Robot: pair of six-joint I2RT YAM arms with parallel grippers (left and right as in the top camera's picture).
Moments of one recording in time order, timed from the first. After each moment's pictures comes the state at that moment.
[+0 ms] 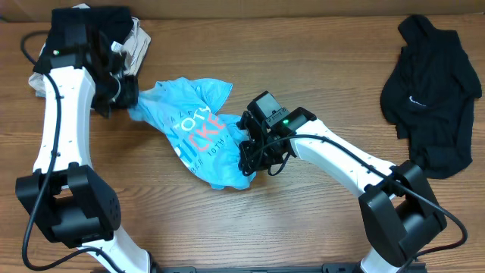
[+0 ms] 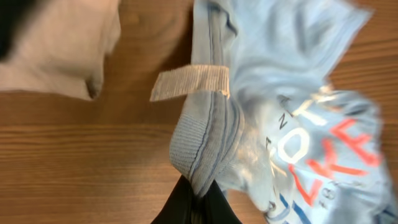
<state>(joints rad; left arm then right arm) 0.18 1.90 1.79 -1.24 0.18 0.09 0.62 1.84 1.26 -0.77 -0.50 0.34</state>
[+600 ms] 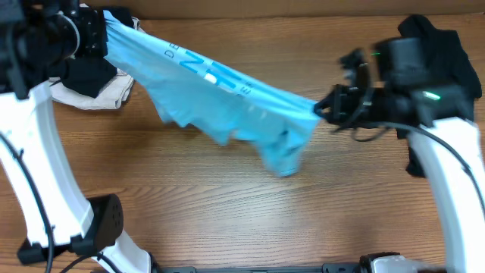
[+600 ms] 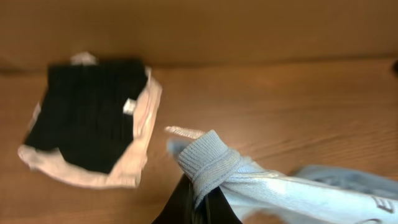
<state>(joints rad) 0.14 1.86 2.67 -1.55 0.24 0.08 0.13 1.44 1.61 -1.25 -0.53 0.27</state>
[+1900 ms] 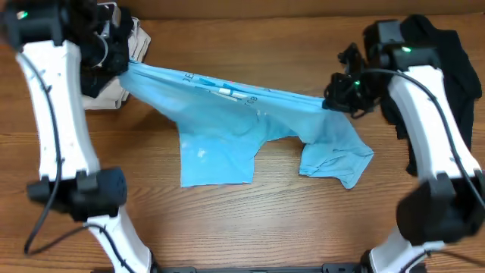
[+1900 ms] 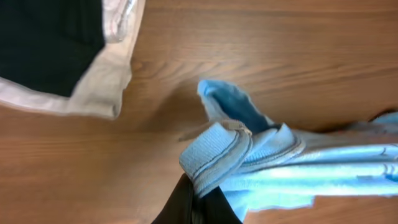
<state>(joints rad) 0.13 2.11 2.48 -1.63 0.17 0.06 0.07 1.87 1.72 -1.24 -0.38 0.16</state>
